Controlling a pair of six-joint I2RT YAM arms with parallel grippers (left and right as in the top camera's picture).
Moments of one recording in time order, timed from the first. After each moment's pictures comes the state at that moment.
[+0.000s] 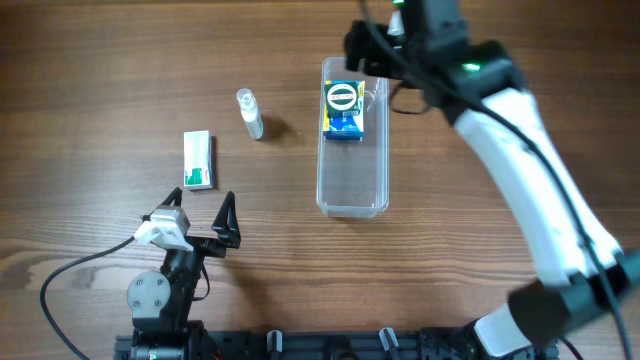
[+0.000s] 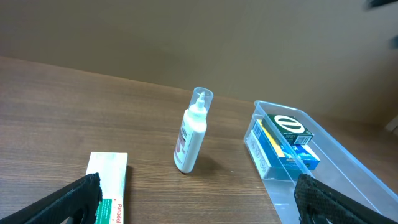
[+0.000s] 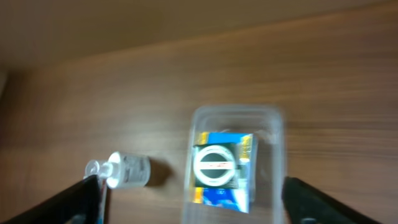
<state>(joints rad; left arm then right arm) 0.00 0.01 0.01 -0.05 0.18 -0.27 0.40 1.71 1.82 -0.86 0.03 0.47</state>
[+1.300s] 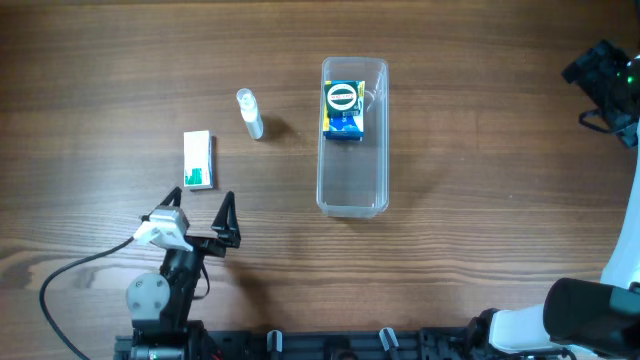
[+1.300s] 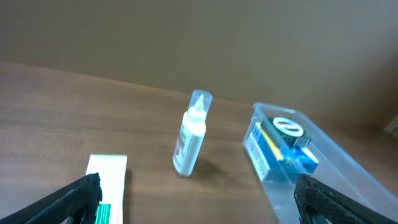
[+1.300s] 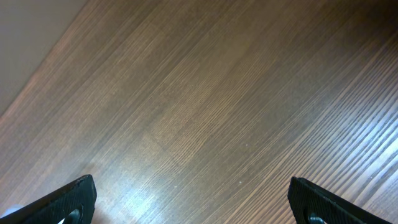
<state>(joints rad) 0.00 0.01 0.01 -0.01 0.18 -0.27 -0.32 1.63 1.84 -1.26 0.14 0.54</state>
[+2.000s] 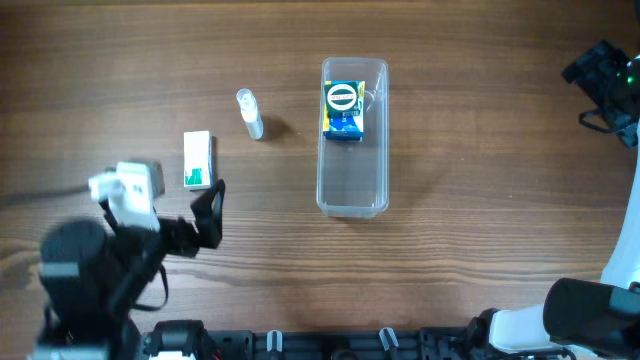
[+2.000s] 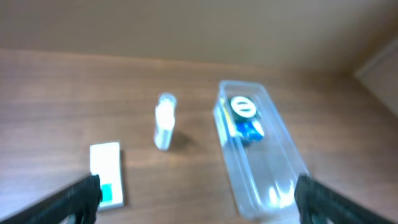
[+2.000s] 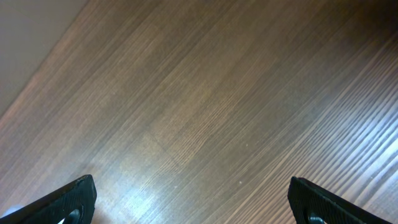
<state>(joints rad) 0.00 0.61 1.00 -0.86 0.28 -0.13 -0.32 1.63 1.84 -1.26 0.14 0.54</state>
